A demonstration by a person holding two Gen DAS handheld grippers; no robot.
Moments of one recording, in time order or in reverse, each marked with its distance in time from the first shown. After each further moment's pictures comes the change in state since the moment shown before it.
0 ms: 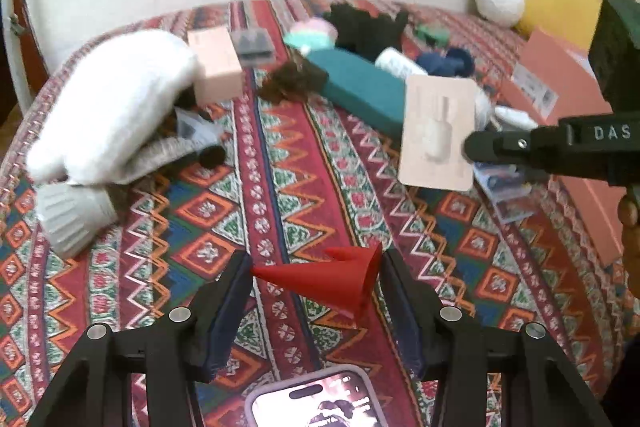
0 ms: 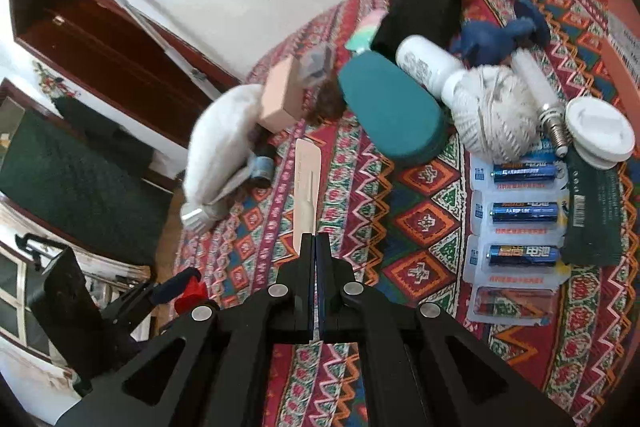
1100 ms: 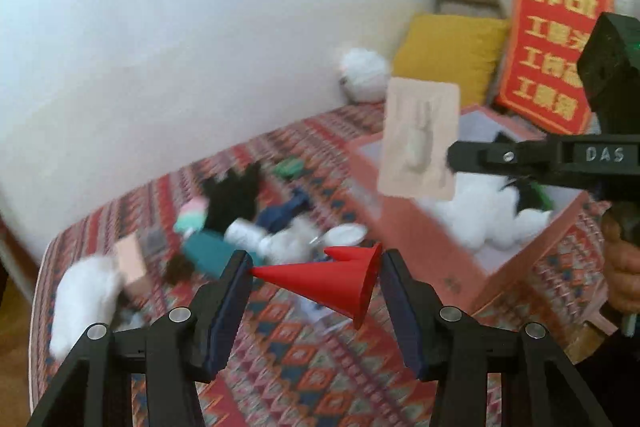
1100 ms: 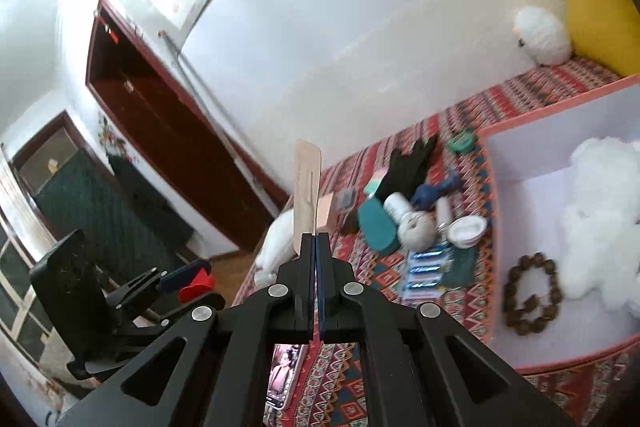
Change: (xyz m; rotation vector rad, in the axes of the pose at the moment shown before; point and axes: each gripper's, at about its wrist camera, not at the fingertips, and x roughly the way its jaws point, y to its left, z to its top) left arm -0.146 -0.203 0.059 0.356 -0.260 -0.062; right arm -0.297 0.002 -0.060 -0.070 -0.458 0.070
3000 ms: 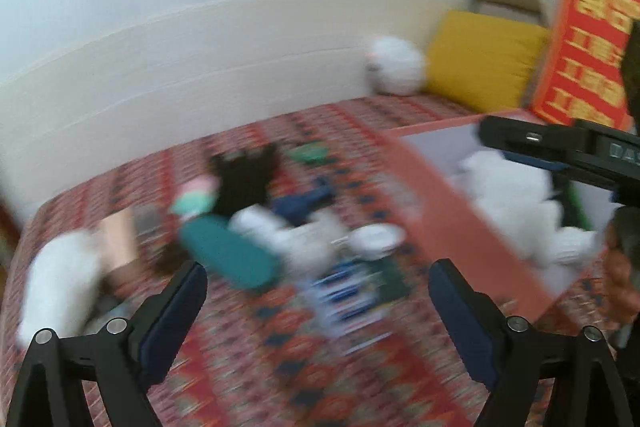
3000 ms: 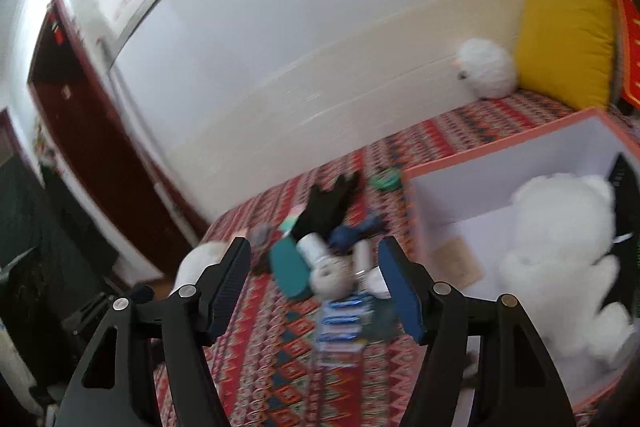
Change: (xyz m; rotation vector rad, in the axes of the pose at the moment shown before) left arm 0.059 0.056 -0.027 -0.151 0.034 0.051; right arm 0.096 -0.009 0.015 -0.077 -0.014 -0.246
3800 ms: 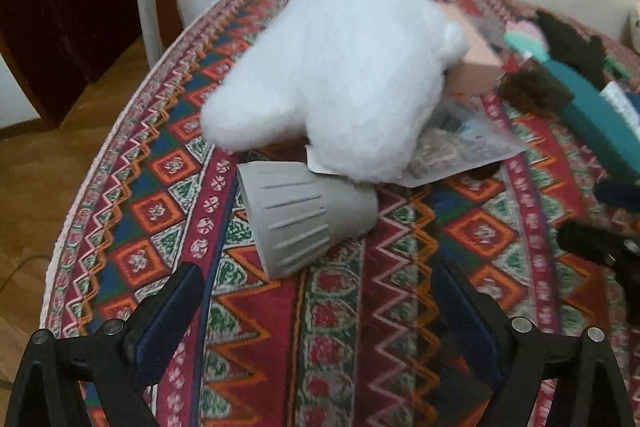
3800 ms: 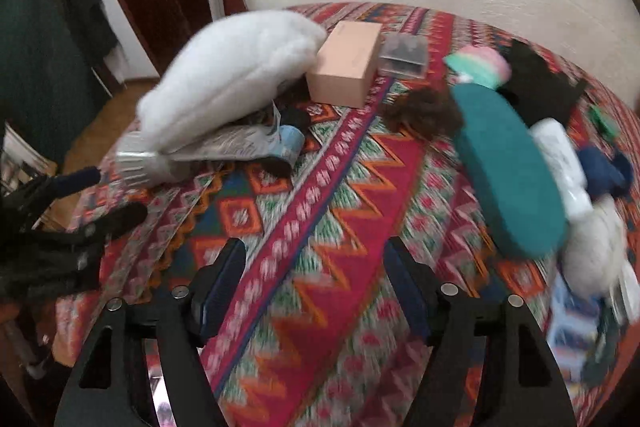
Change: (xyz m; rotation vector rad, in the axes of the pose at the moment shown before) left arm 0.094 0.260 -0.140 -0.352 0.320 0.369; right arm 0.325 0.168 -0.139 -0.456 0.545 -0.044
